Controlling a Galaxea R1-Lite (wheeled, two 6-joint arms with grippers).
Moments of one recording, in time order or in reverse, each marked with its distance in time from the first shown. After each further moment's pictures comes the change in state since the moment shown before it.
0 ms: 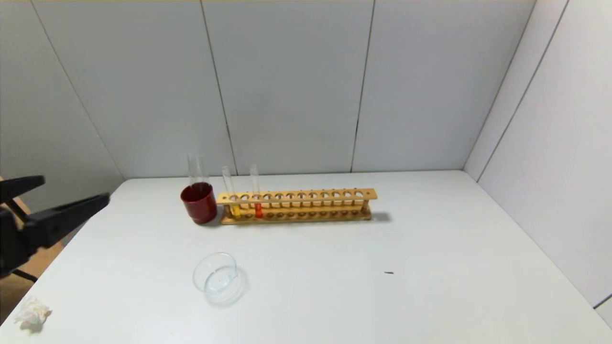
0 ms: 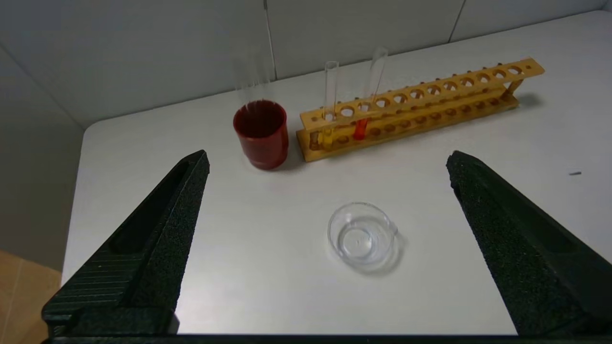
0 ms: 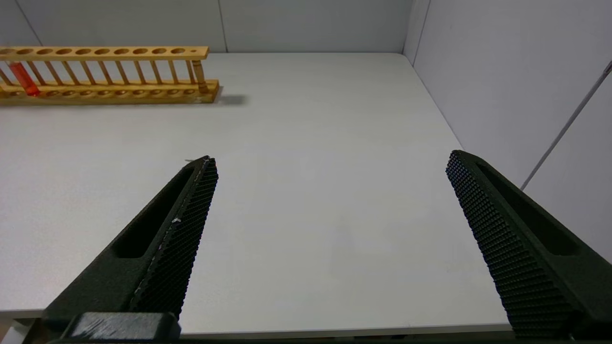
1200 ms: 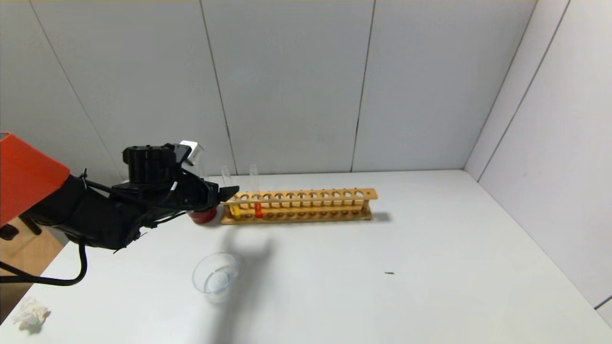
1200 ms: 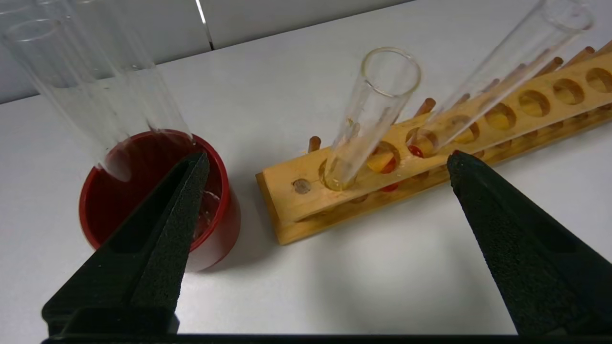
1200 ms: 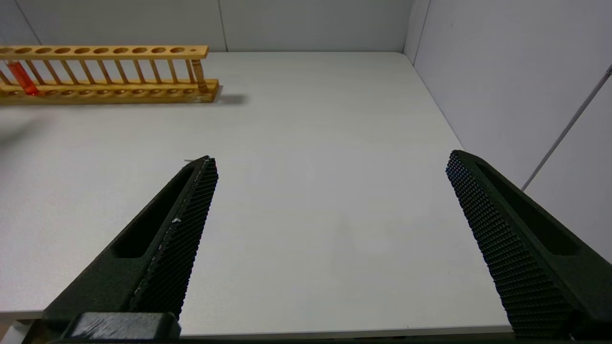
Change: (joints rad) left arm -0.114 1.031 -0.214 -0.671 0.005 -0.044; right arm 0.000 0.000 0.000 0.000 0.000 0.000
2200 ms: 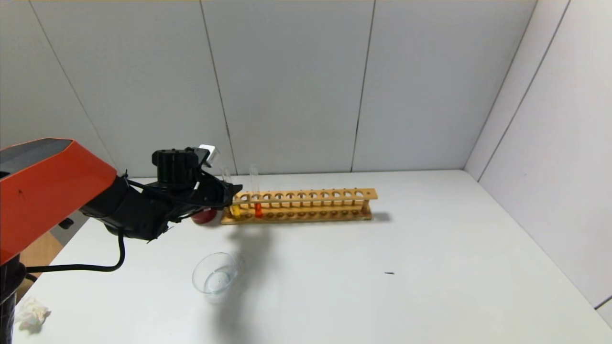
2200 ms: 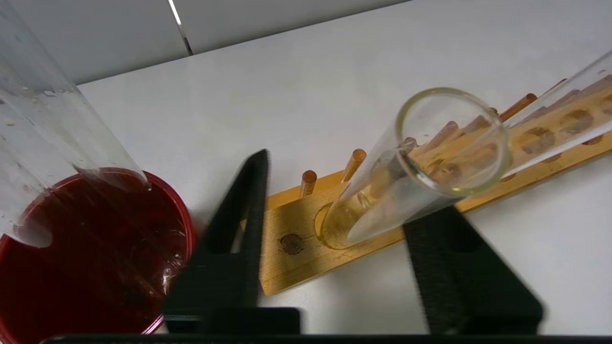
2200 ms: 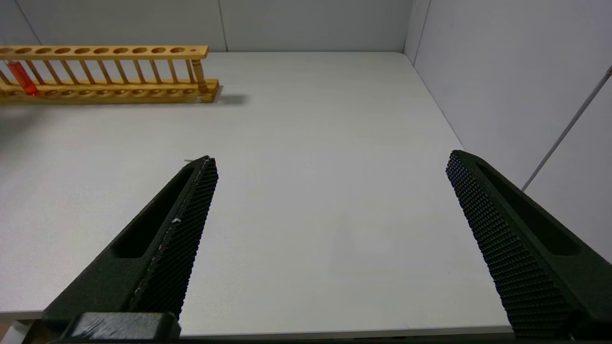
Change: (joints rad) left arm -0.027 0.148 -0.142 -0.001 0.008 -0.013; right arm 0.000 0.000 0.000 0.000 0.000 0.000
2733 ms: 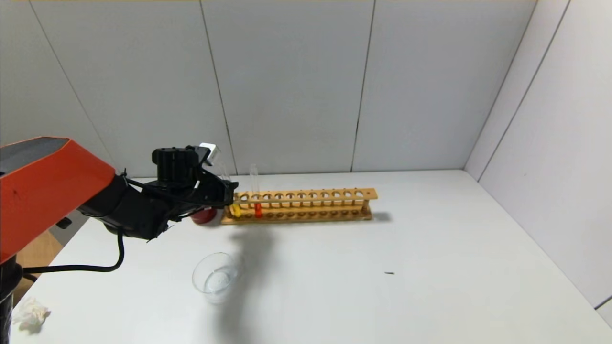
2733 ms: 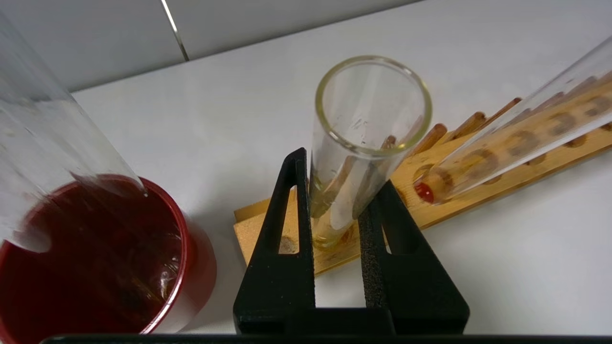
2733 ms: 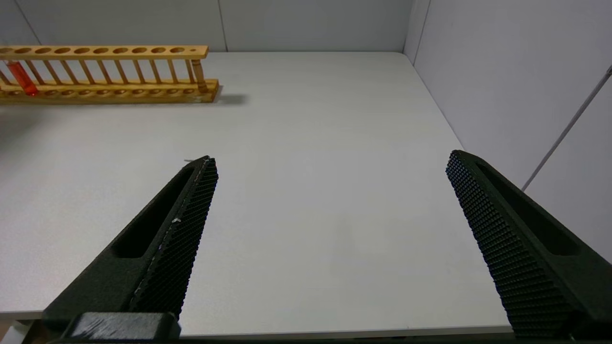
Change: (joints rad) left arm -0.005 -0.019 0.000 0.008 0.000 0.002; right arm 0.000 0.000 0.000 0.000 0.000 0.000
